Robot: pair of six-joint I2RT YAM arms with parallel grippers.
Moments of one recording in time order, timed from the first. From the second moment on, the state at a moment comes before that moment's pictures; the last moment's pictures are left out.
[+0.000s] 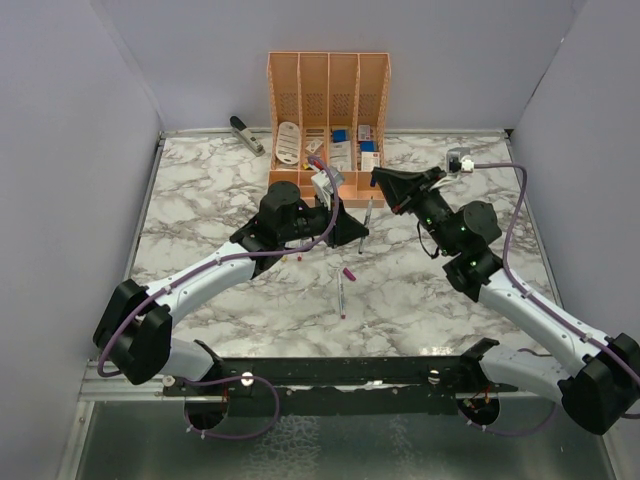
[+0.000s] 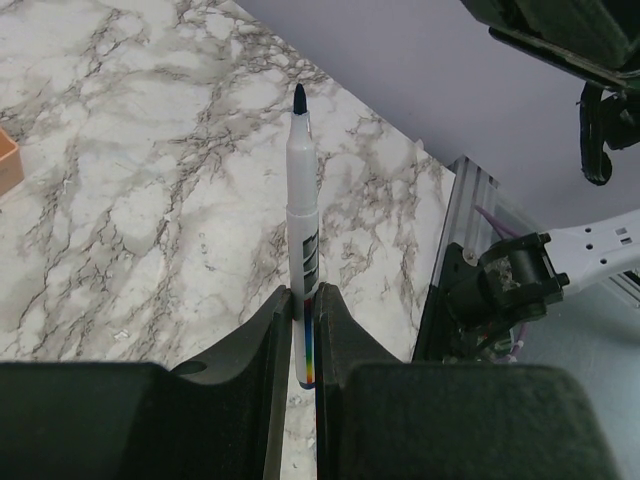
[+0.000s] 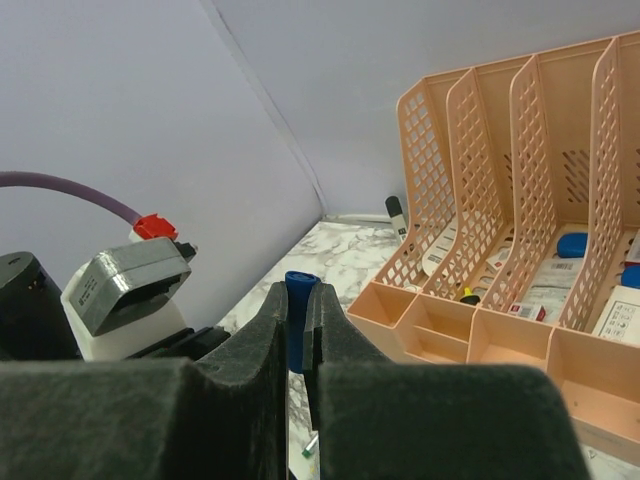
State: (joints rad) left arm -0.70 1.38 0.94 0.27 0.56 -0.42; right arm 0.58 1.05 0.77 0.59 -0.03 0.43
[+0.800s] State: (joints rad) left arm -0.70 1.38 0.94 0.29 0.56 -0.42; right arm 0.58 1.04 0.74 0.55 -0.03 0.41
